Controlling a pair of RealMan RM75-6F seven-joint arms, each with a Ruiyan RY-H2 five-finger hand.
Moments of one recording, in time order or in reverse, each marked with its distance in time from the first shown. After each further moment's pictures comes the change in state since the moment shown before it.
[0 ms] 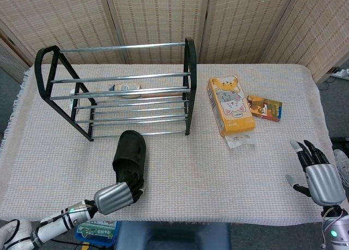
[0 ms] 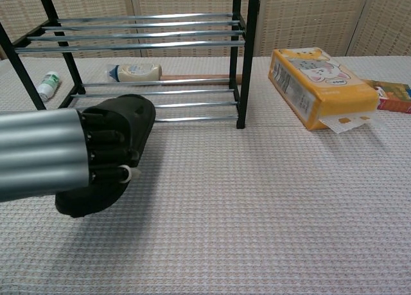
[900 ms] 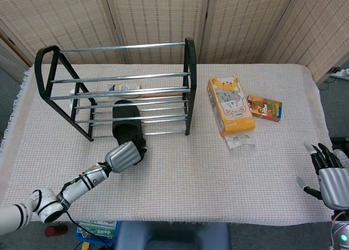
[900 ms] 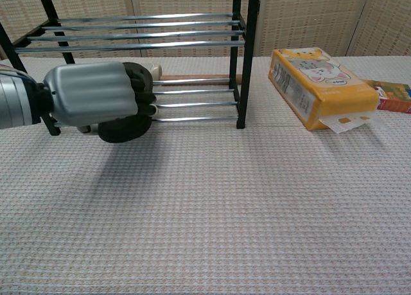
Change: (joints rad) left arm -0.139 -0.151 -0.199 0.249 -0.294 -0.198 0.008; right arm -0.034 -0.005 0.000 0.051 0.038 0.021 0.053
